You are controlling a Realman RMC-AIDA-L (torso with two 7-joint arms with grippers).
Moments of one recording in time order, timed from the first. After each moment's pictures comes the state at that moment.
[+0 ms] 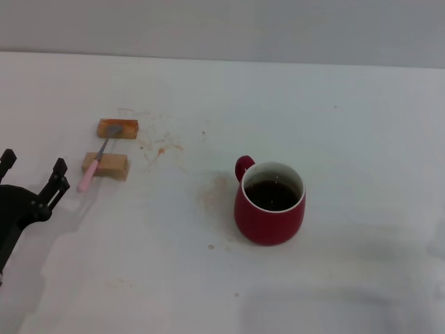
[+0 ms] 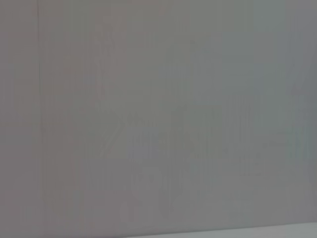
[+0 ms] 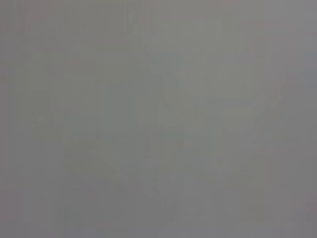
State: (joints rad) left arm -0.13 -2.07 -1.08 -0.26 2.78 1.27 -0.16; right arm 0.10 2.09 0.04 0.48 -1.56 -1.71 -0.22
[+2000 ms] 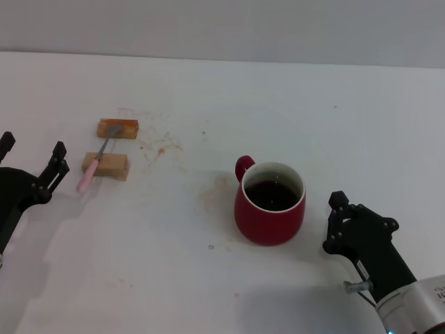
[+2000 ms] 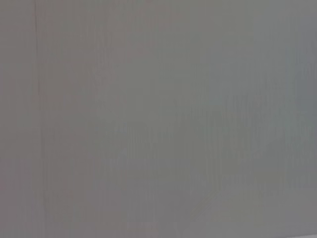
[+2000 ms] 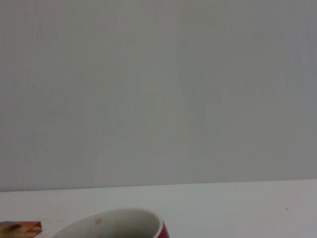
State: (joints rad) left arm -0.18 -2.07 -1.11 -0.26 2.78 1.26 -0.14; right arm 0.27 2.09 -0.04 0.67 -1.51 -1.26 -0.25
